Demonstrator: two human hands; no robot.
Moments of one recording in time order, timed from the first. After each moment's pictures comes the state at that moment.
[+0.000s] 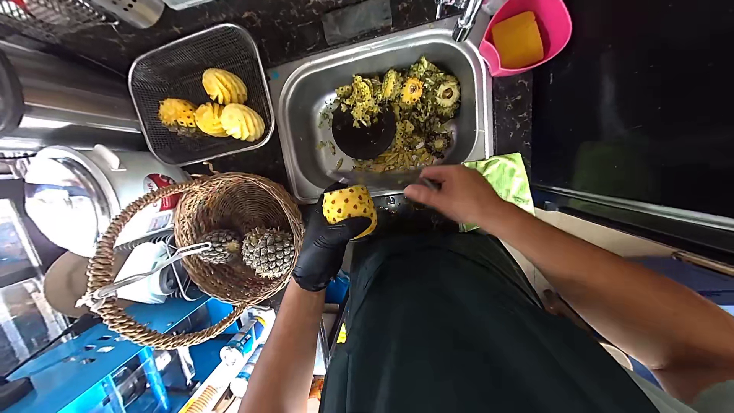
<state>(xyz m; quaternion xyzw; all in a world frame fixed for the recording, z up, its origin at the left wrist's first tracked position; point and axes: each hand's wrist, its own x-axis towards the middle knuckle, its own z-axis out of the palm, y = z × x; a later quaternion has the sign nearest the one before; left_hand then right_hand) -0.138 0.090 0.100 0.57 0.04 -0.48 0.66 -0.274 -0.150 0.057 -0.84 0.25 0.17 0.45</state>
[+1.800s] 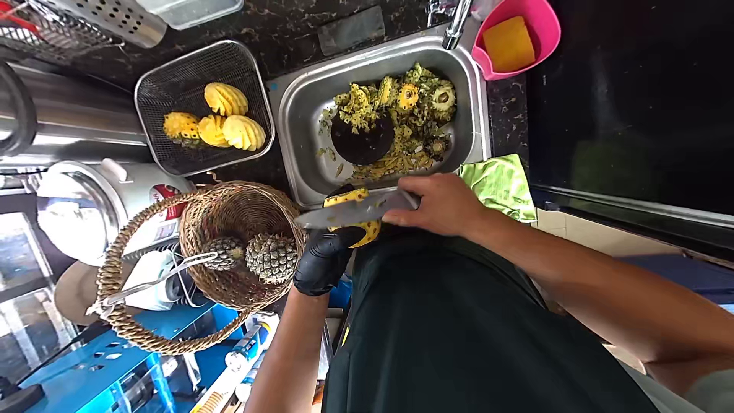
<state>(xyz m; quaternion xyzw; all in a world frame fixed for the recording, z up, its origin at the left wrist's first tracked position) -0.140 0.098 0.096 0.45 0.04 -0.51 0.73 -0.259 -0.130 0.068 -0.89 0.16 0.11 0.42</state>
